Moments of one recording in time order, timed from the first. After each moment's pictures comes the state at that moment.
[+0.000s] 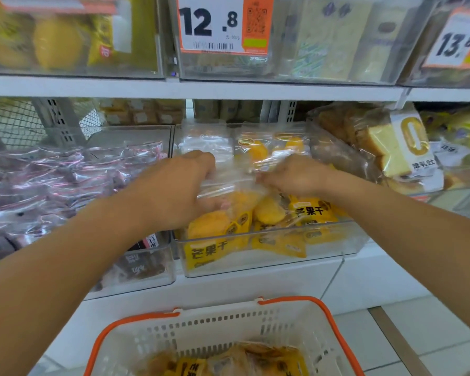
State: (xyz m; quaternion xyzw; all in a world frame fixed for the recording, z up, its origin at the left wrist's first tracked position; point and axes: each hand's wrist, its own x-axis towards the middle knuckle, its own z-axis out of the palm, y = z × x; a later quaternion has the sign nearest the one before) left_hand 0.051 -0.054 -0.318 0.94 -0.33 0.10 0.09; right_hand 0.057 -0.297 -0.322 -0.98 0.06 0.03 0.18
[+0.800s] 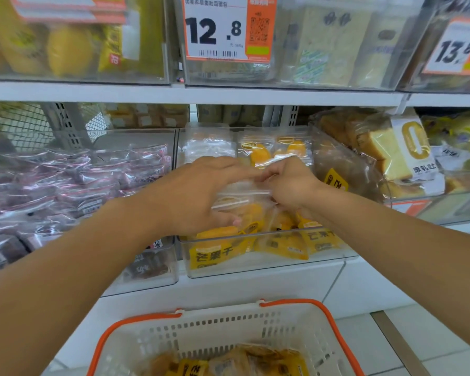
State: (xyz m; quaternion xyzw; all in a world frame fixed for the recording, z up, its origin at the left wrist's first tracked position) left_hand 0.051 -0.062 -0.319 0.88 -0.46 0.07 0.13; right_hand 0.045 -0.268 -0.336 -0.87 0.13 -0.04 0.48
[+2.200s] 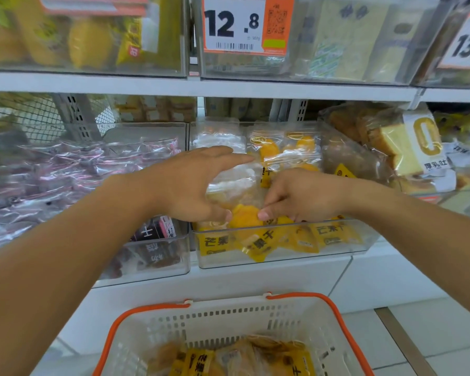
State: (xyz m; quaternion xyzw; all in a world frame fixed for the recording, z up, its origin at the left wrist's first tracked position) left_hand 0.054 -0.043 -0.308 0.91 -0.41 0.01 0.08; right_hand 0.013 -0.267 -0.309 -0.95 -0.17 0.15 0.20
